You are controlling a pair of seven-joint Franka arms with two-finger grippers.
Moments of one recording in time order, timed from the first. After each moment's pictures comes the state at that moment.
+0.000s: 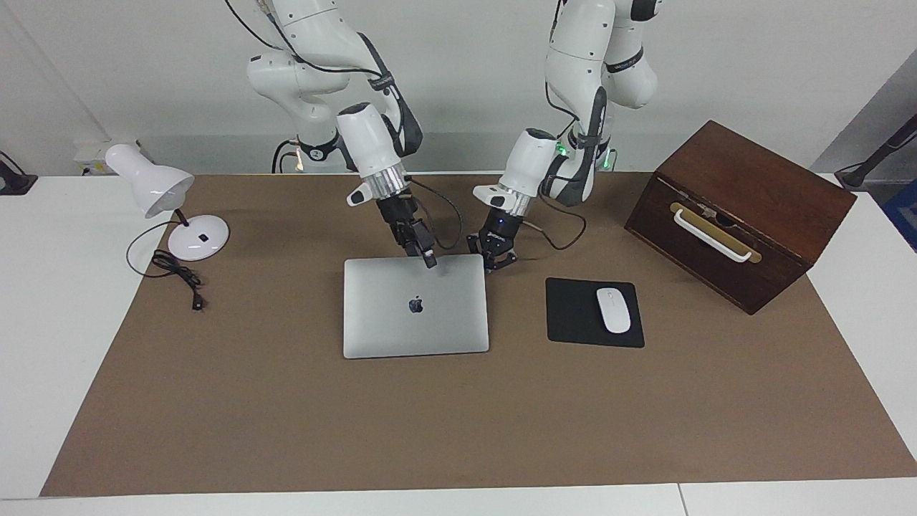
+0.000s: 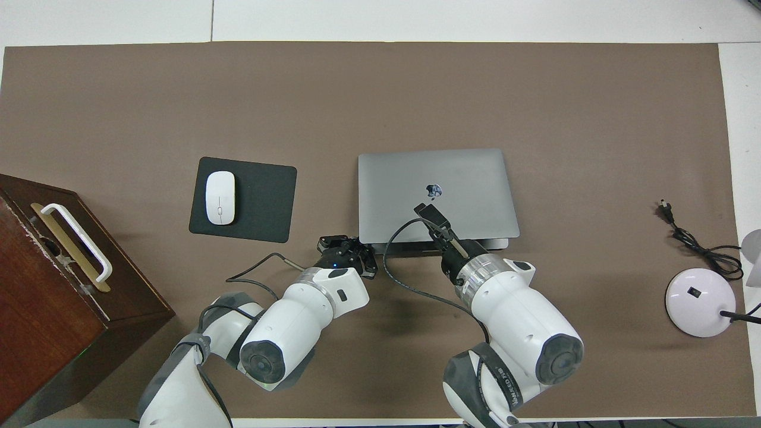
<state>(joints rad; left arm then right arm) -0.86 0.27 0.14 -2.51 0.00 3.49 -0.17 0.11 0.07 0.45 -2.53 0.12 3.33 1.39</state>
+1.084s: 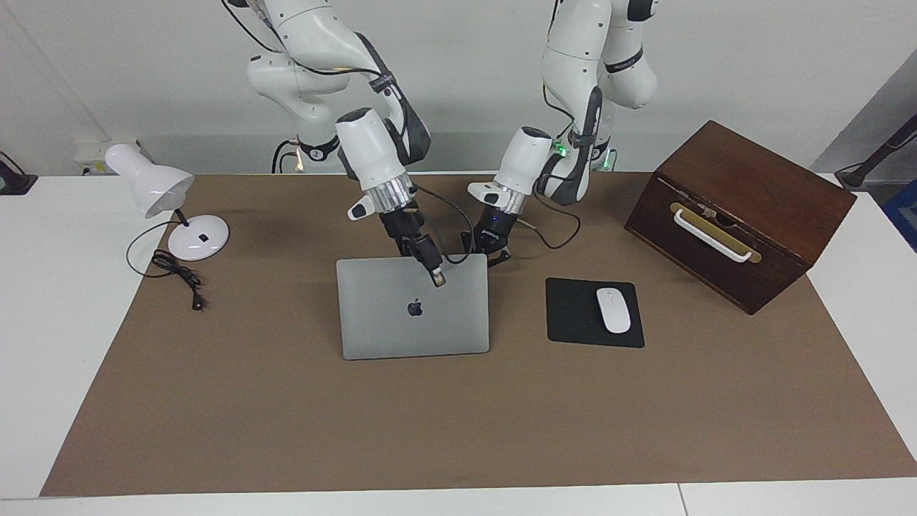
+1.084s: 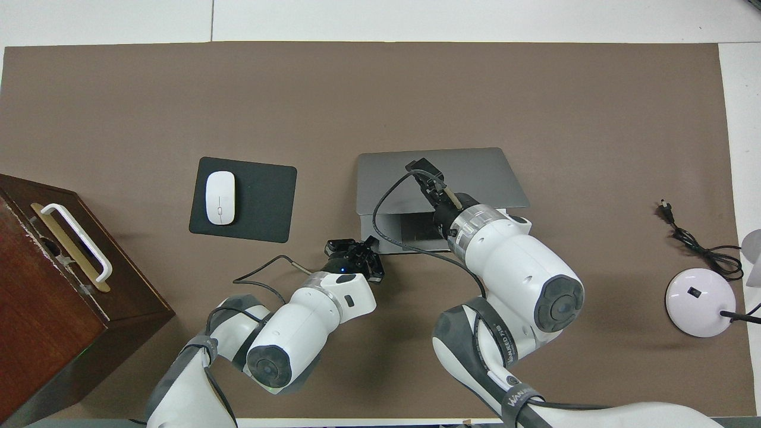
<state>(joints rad) -0.88 0.27 0.14 -2.50 0.00 3.50 -0.17 0.10 0.15 0.42 -2.30 0.12 3.18 1.37</state>
